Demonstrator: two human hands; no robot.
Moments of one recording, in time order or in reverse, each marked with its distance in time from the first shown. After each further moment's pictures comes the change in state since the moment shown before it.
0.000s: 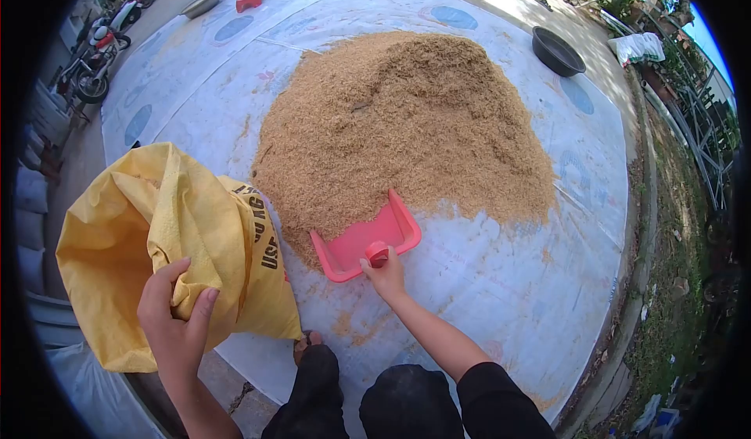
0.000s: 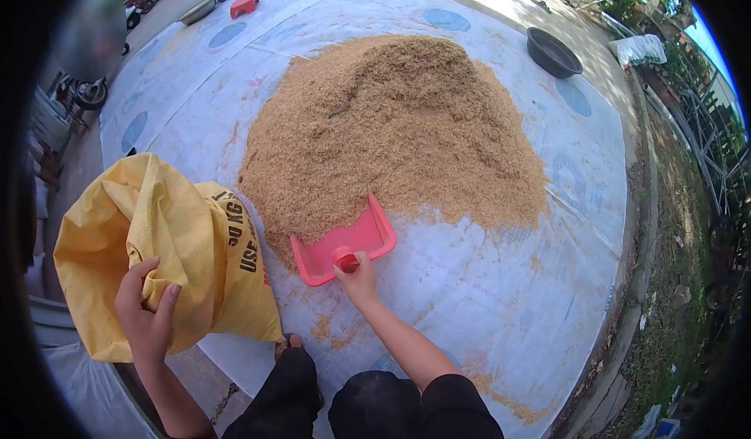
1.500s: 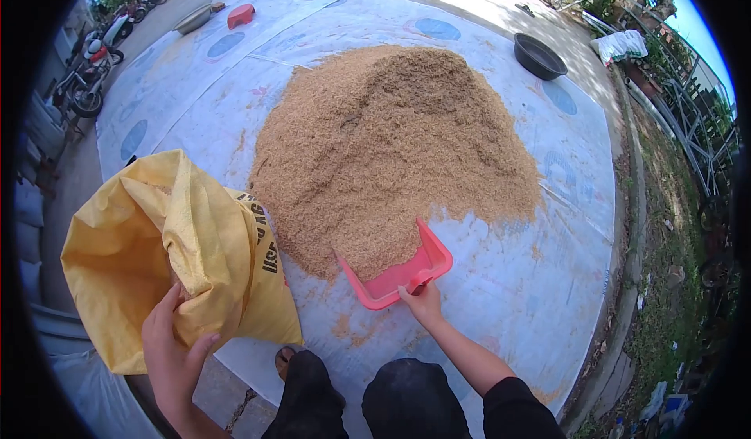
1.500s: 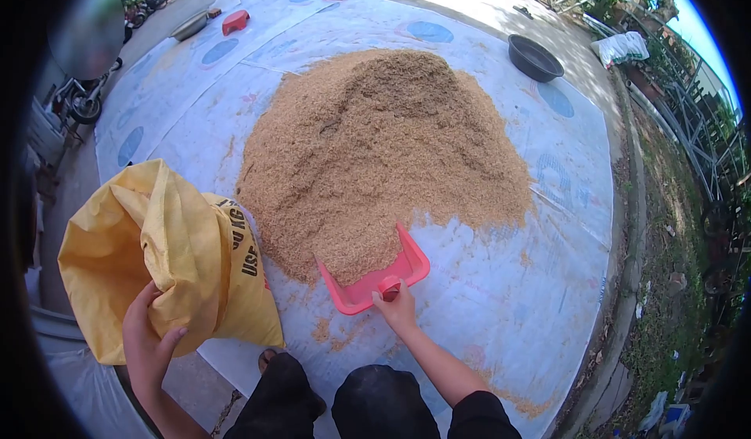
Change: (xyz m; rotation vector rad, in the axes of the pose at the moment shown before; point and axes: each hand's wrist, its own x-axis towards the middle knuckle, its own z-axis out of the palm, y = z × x) left_hand -0.034 -0.015 -0.045 0.100 -0.207 -0.086; right_hand -0.055 0.019 -0.087 0.035 0.058 0.012
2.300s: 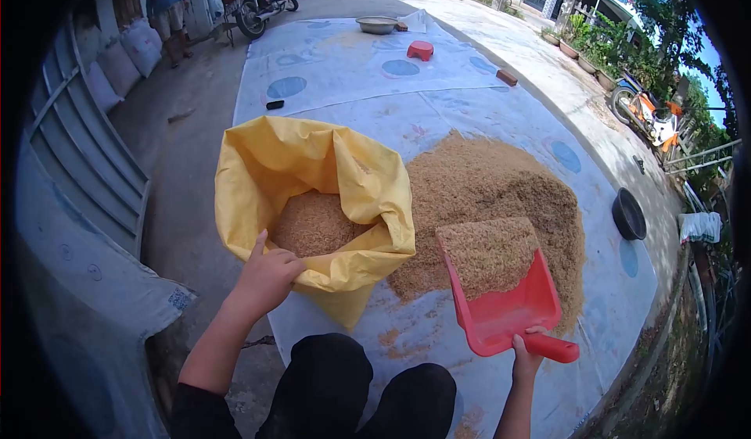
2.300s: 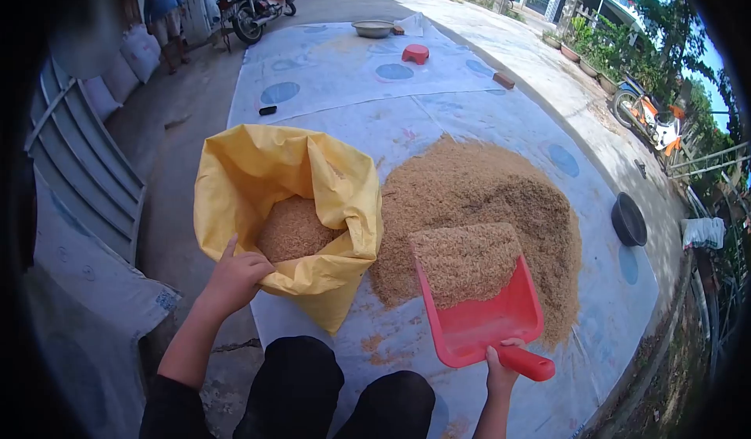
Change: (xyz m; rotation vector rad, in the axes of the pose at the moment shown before) left_hand -0.052 -0.084 -0.051 0.326 0.002 0.084; right_hand -0.020 -0.215 -0.090 0.098 -0.068 -0.321
